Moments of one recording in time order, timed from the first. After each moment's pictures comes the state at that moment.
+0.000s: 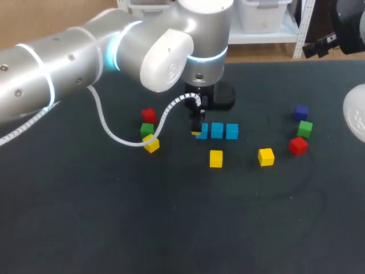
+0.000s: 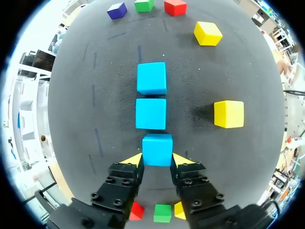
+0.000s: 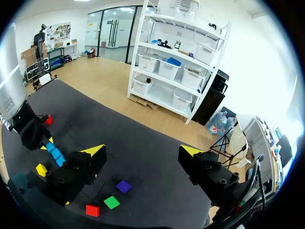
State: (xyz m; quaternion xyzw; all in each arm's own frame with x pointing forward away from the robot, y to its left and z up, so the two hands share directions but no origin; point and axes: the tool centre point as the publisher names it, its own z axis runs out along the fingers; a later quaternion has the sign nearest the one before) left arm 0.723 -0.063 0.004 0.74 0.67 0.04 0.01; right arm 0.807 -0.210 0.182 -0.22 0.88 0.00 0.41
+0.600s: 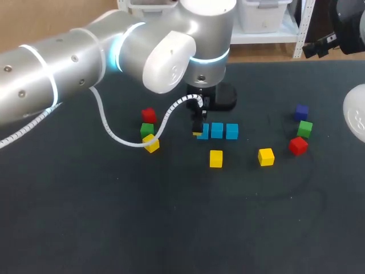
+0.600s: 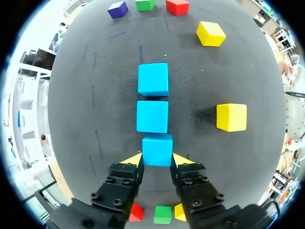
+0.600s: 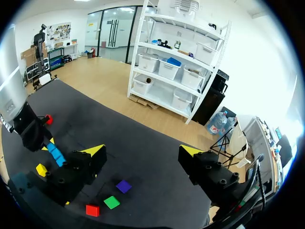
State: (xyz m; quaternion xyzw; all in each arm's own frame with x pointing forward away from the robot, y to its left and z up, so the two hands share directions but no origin) left arm 0.725 -0.066 0.002 0.74 0.67 0.04 0.01; right arm 0.807 -0.210 0.182 -0.22 0.88 0.00 0.41
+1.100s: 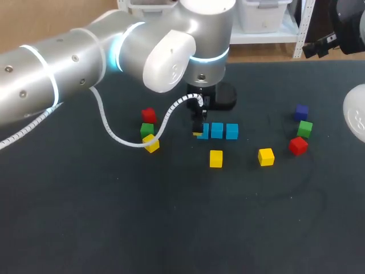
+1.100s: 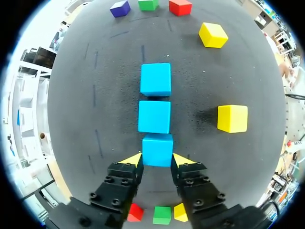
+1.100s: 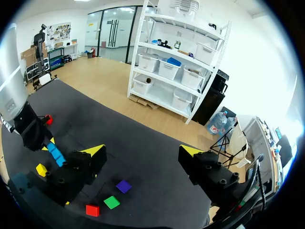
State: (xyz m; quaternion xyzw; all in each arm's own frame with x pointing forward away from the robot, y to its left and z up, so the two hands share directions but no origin) left arm 0.725 -0.066 0.001 0.73 0.68 0.04 0.01; right arm 0.807 -0.210 0.182 -0.22 0.88 0.00 0.41
